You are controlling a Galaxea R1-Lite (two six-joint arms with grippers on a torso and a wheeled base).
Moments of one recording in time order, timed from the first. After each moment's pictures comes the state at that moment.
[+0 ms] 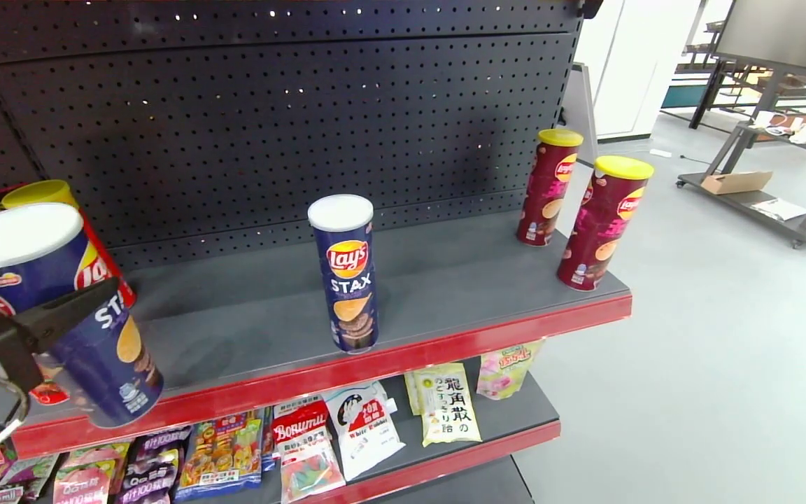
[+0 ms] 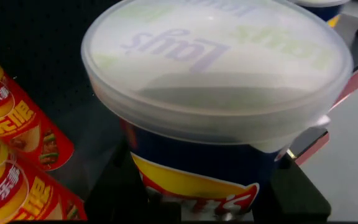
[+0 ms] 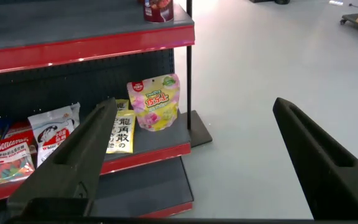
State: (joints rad) left arm 0.06 1.08 -0.45 -0.52 -0.39 0.15; right arm 0.00 0.00 0.00 0.00 -0.01 0.00
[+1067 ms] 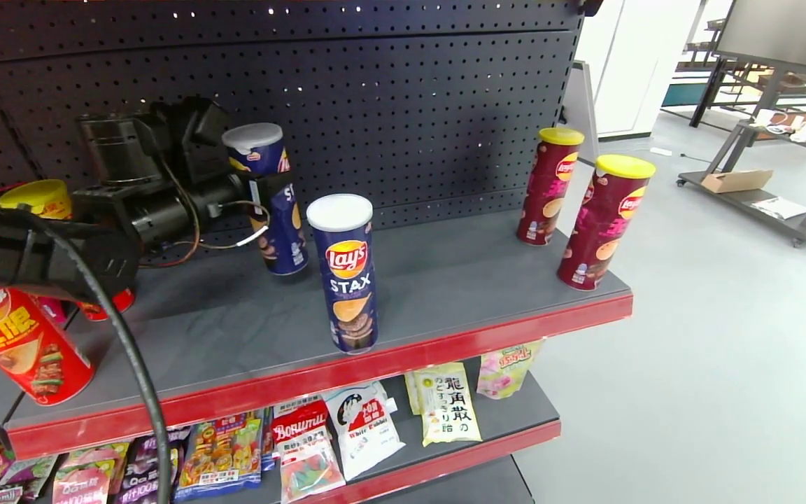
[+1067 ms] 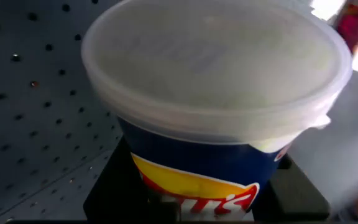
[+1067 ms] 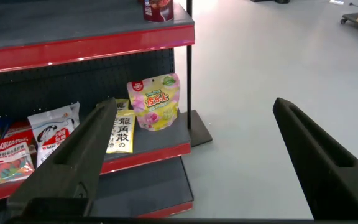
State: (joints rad) left arm -0.18 1.91 -1.15 -0.73 -0.25 0.03; right arm 0.00 0.00 0.00 0.00 -0.01 0.00
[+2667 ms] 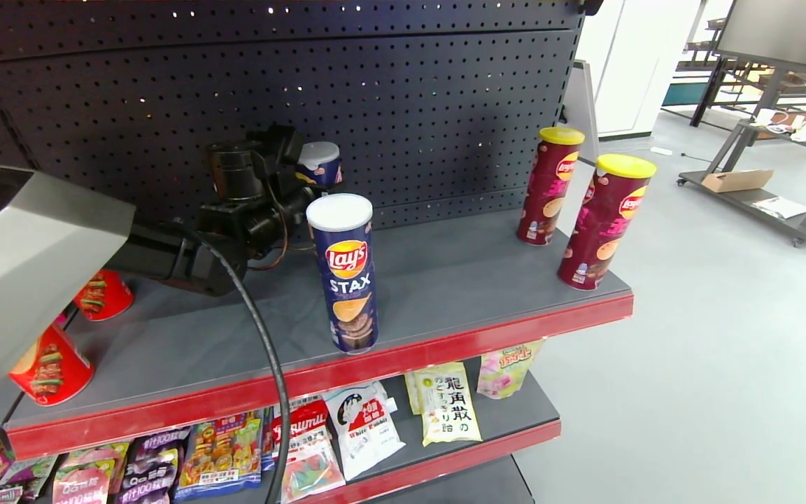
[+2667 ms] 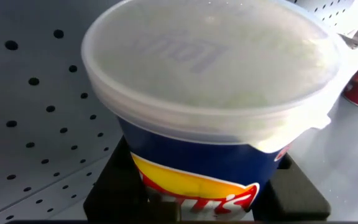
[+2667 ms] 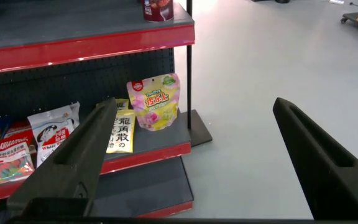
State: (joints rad) left arm -0.31 2.18 -1.40 -0.77 -0.06 0.00; right arm 0.00 0.00 0.00 0.00 -0.01 0.00
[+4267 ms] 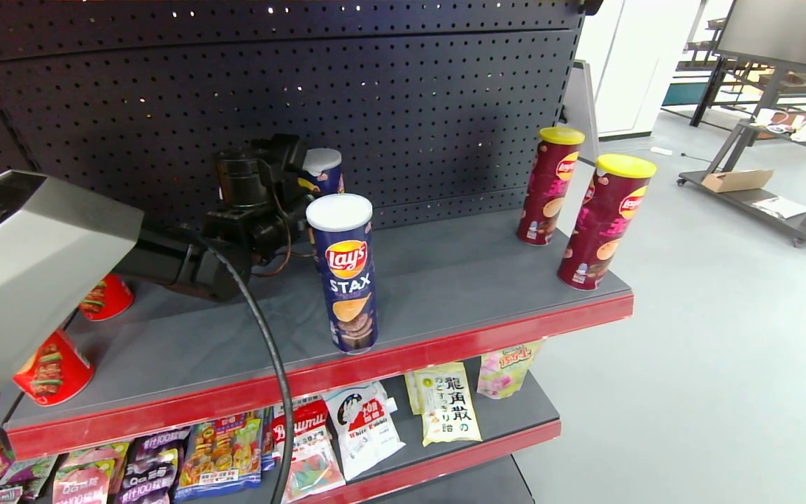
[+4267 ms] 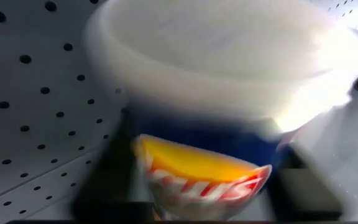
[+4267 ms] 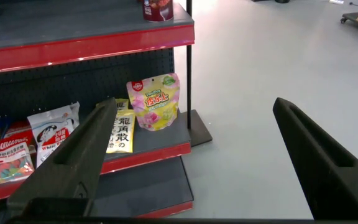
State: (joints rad) left arm -0.32 2.19 -1.38 -0.77 -0.02 0.00; right arm 0.00 0.00 0.00 0.00 -0.01 0.00
